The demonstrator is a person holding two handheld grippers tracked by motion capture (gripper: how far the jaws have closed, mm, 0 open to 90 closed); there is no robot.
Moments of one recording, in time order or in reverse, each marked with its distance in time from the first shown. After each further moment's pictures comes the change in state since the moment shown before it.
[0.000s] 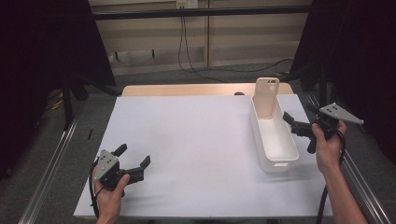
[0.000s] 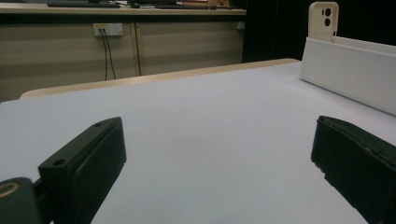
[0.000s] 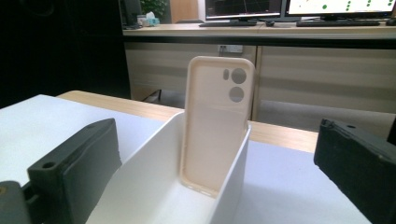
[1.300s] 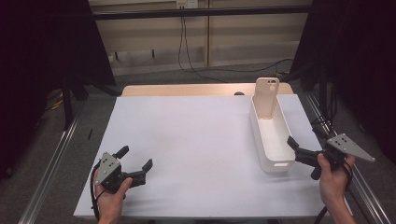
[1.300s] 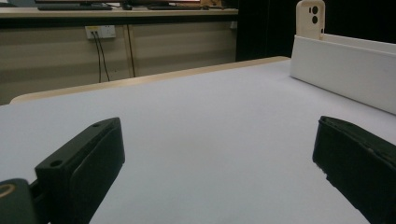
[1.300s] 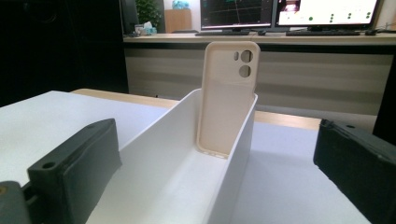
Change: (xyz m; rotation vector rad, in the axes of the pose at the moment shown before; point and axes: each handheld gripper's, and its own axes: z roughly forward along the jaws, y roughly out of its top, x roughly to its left) left arm -0.009 -0.001 -0.005 -0.007 -0.024 0.009; right arm 0.036 -0.038 -0.064 -0.051 -0.045 -0.010
